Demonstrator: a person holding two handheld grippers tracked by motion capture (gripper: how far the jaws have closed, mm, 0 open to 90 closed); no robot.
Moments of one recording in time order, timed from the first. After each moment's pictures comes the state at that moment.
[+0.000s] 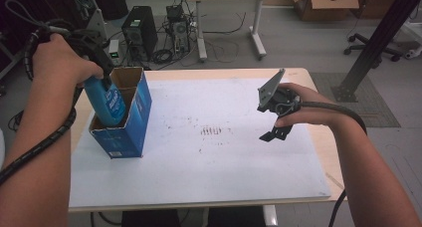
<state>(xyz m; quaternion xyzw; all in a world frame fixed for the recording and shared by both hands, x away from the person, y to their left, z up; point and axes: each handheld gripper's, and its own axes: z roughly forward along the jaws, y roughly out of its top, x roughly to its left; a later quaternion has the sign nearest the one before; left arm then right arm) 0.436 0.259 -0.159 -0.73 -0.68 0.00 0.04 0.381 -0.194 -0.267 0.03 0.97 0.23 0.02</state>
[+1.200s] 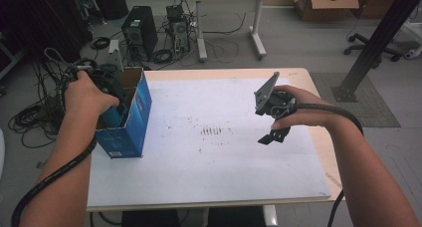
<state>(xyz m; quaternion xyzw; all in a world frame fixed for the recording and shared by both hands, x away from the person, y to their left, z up) 0.442 0.258 -0.254 -0.74 -0.67 0.00 0.05 0.380 -0.186 -0.273 0.02 0.98 0.21 0.01</state>
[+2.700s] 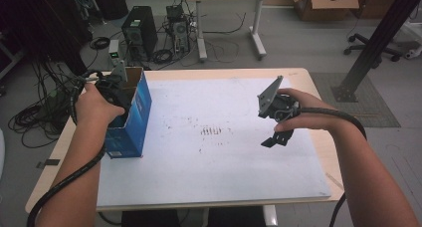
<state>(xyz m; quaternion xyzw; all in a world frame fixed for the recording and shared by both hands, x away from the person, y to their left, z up) 0.443 0.261 -0.286 -0.74 -0.67 -0.01 0.05 0.375 -0.195 -0.278 0.03 0.98 0.21 0.01</state>
